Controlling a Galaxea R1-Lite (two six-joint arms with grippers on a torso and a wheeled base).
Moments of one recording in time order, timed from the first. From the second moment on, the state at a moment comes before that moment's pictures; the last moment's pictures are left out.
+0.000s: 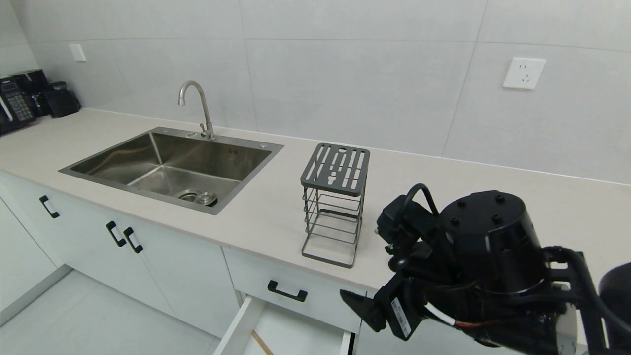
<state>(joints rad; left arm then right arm) 0.00 0.00 0.00 0.00 -0.07 0.00 0.92 1.66 -0.76 -0.27 -0.18 0.09</state>
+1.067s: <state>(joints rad) 0.00 0.00 0.00 0.00 -0.07 0.00 0.38 1.69 -0.59 -0.33 -0.08 -0.38</state>
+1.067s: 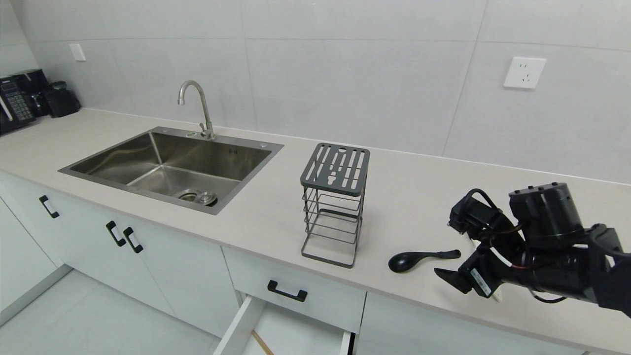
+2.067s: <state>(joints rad) 0.00 0.00 0.00 0.00 -0.07 0.00 0.37 1.94 -0.62 -0.55 -0.05 -0.41</state>
